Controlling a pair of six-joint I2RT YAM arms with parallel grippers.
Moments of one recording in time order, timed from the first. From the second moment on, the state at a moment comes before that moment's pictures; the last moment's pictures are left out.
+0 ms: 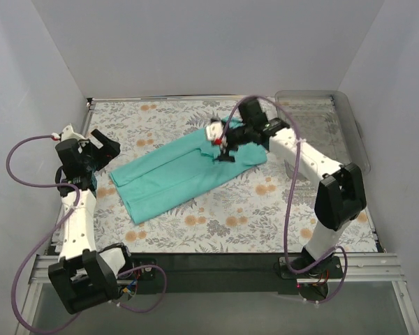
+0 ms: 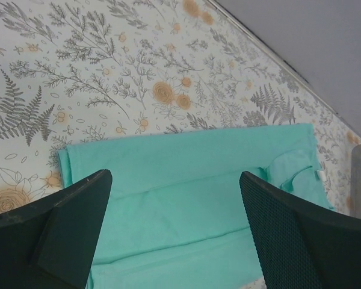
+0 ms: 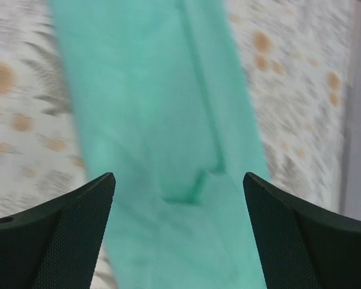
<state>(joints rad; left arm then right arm) 0.33 1.07 0.80 -0.18 0.26 -0.48 0.53 1.77 1.55 -0.51 -0.79 -1.07</state>
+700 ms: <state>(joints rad) 0.33 0.78 0.98 -0.56 -0.08 -0.59 1.22 2.05 1.53 -0.30 -0.43 -0.95</state>
